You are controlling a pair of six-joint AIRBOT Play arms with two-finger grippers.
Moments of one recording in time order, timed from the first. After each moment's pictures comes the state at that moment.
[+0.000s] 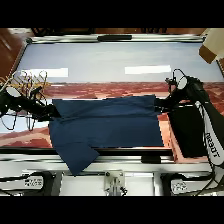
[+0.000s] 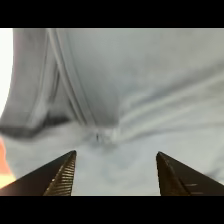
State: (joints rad) left arm 0.23 -1.47 1.11 1.13 -1.35 -1.33; right arm -0.03 -1.58 1.29 -1.39 1.29 1.53
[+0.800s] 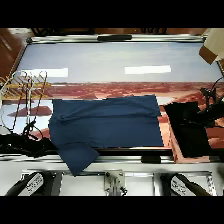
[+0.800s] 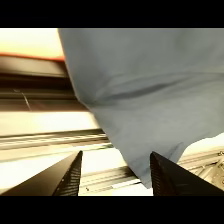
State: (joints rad) left arm 0.48 -0.99 0.45 1.13 -1.44 -1.23; right arm -0.36 -1.18 1.05 -1.39 1.50 1.40
